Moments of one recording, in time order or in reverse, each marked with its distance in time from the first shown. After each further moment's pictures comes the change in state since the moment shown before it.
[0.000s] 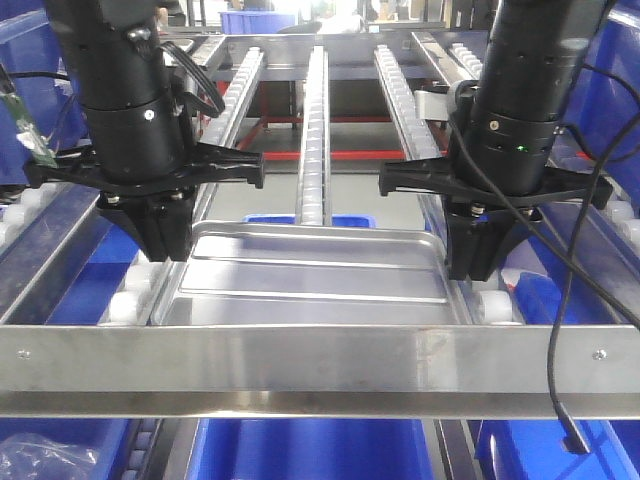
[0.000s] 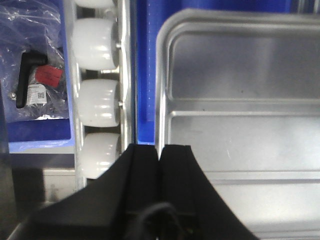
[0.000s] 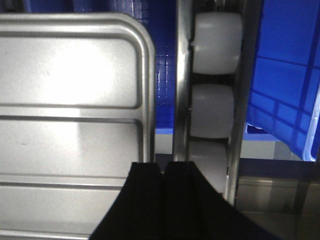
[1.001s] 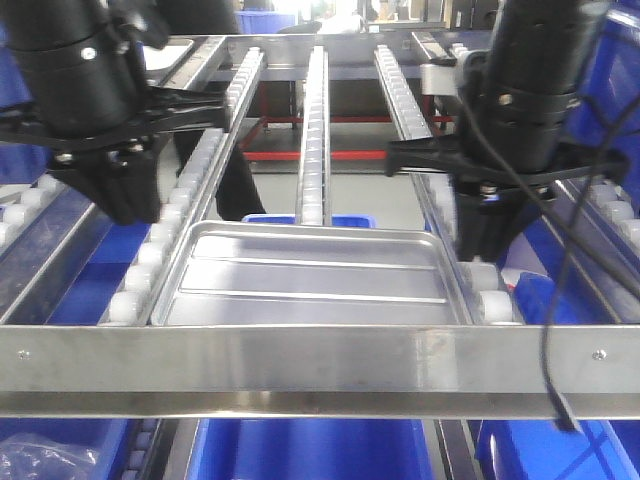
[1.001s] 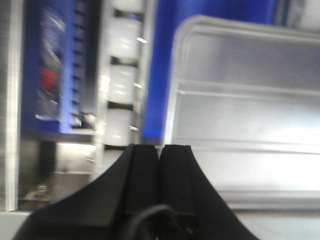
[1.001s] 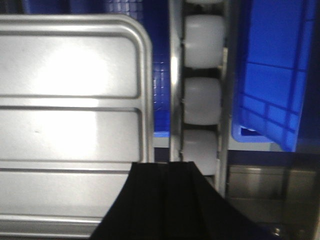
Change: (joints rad) left arm 0.028 -0.161 0.087 -0.082 -0.011 0.025; right arm 0.013 -0.050 0.008 -0.036 0.018 0.048
